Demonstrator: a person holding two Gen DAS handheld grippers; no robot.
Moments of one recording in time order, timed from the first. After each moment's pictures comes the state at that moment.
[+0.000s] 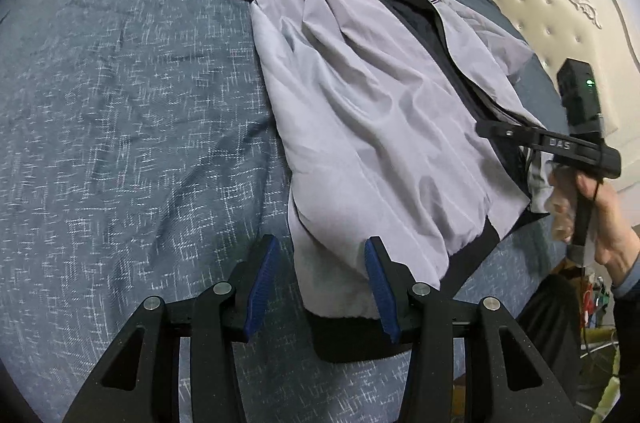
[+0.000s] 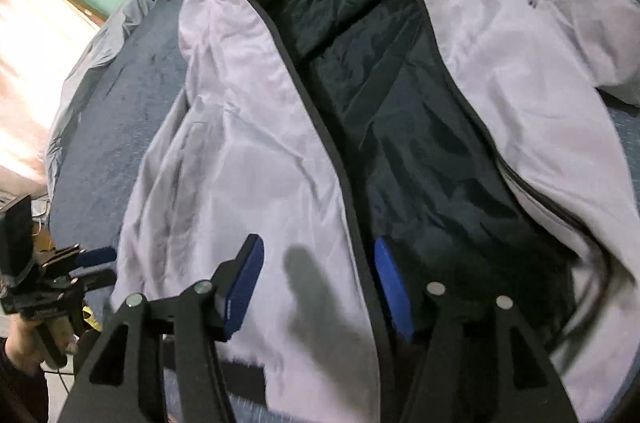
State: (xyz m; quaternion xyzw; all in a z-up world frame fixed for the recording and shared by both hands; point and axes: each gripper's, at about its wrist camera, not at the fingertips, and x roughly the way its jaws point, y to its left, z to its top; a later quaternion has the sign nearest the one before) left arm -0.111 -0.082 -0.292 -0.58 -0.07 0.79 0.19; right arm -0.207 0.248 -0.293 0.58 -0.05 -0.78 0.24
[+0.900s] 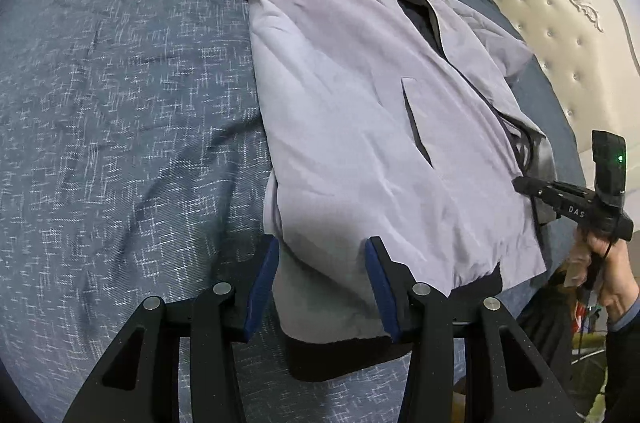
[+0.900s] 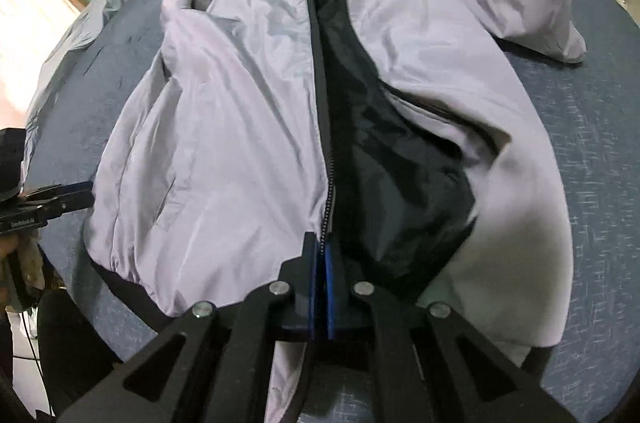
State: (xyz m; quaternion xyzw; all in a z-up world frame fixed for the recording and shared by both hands) left arm -0.116 -0.054 -0.293 -0.58 -0.08 0.78 0.20; right arm -0.143 0.313 -0.282 0.57 0.00 -0.80 0.19
